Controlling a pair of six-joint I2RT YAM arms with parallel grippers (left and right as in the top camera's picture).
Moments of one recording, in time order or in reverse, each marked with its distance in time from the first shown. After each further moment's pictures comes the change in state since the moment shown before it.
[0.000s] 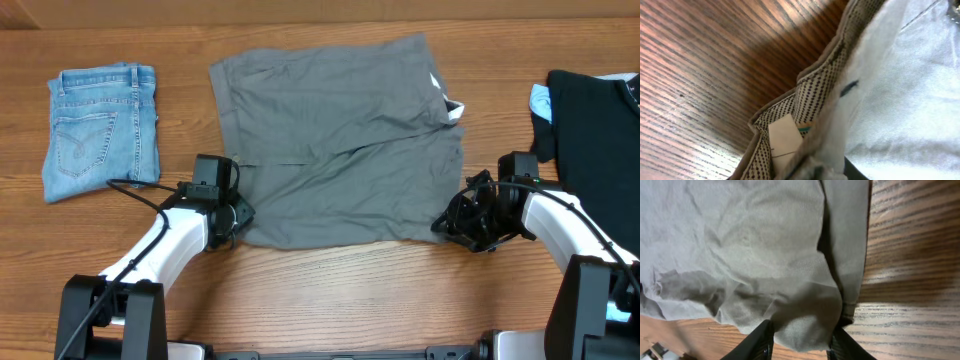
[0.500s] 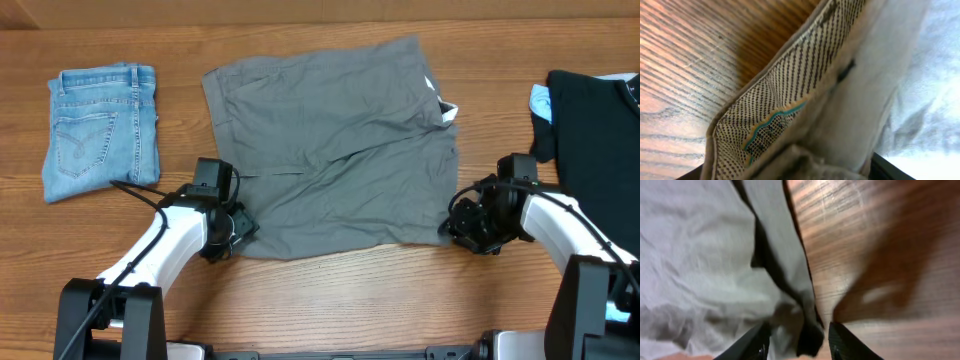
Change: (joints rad) left arm -0.001 -0.008 0.023 -0.197 0.017 0.056; right arm 0.000 0.000 -0.032 0.037 0.122 0.090
